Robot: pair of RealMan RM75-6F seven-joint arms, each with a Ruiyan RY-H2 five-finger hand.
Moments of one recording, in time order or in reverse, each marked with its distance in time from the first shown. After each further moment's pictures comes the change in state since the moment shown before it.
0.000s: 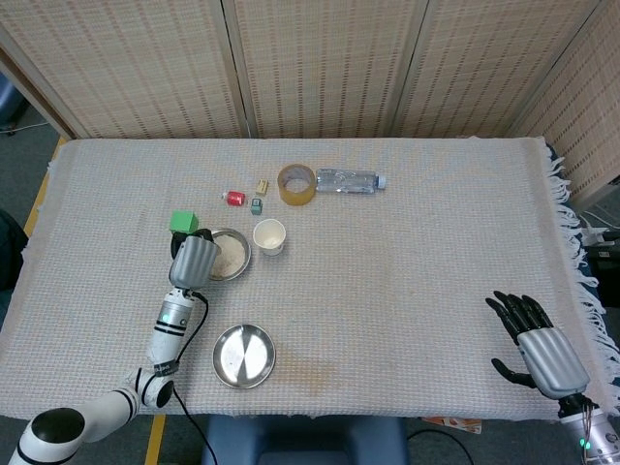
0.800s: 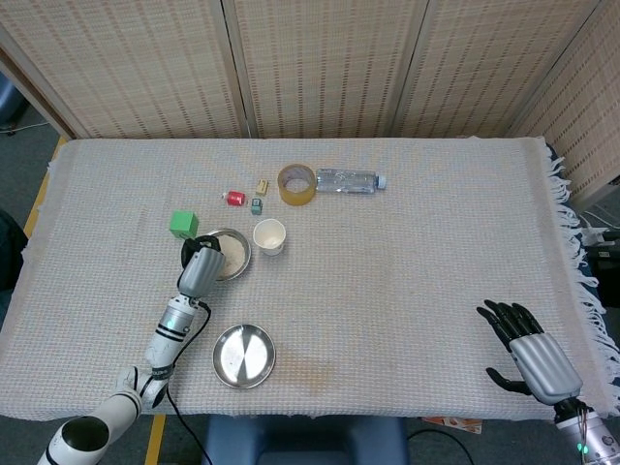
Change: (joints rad) left arm 0.009 -0.124 0.077 0.321 0.131 0.008 -0.042; right arm 0.014 0.023 -0.030 -0.025 -0.022 -0.044 0.013
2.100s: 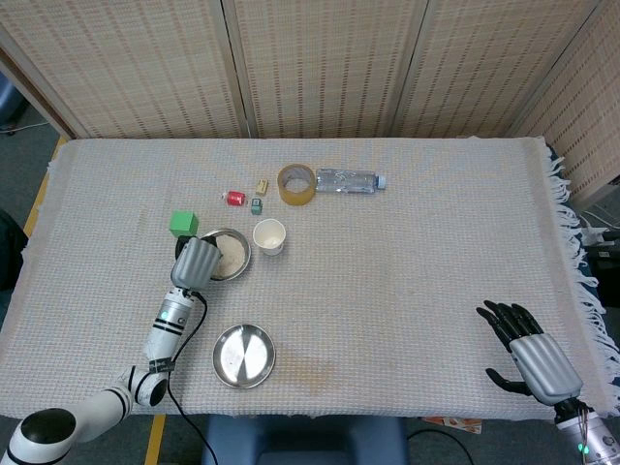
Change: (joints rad) left arm 0.009 0.188 -0.112 -0.405 -0.103 -0.160 -0.070; right arm 0.003 0.002 -0.005 0.000 -0.002 0.000 0.011
